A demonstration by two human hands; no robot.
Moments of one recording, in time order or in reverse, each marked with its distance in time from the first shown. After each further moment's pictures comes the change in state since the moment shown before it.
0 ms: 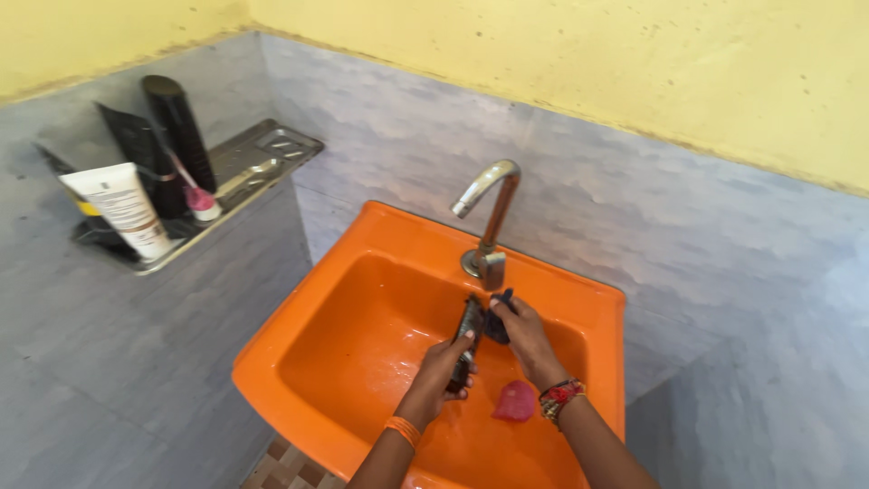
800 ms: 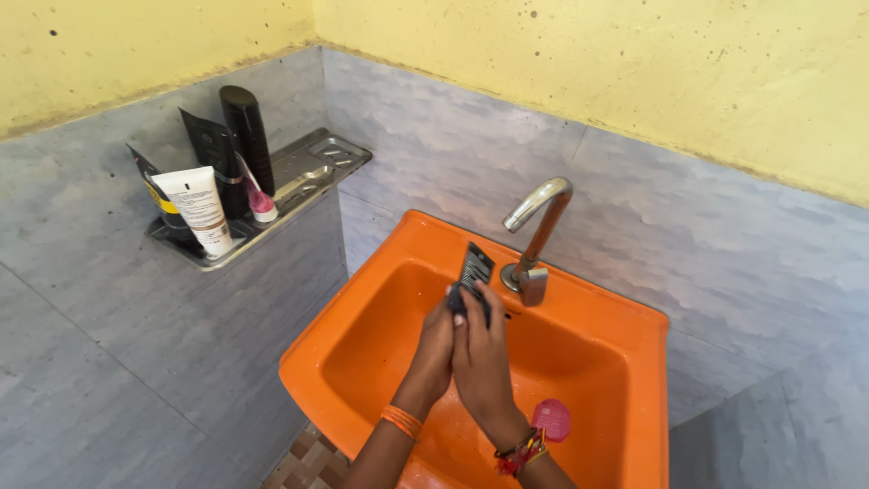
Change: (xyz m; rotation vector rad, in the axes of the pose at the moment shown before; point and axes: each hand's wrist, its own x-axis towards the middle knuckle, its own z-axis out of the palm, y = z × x) left_hand -0.032 0.073 -0.032 -0.263 -0.018 0.416; right_hand -0.105 -0.079 0.151 -0.482 0.101 -0.759
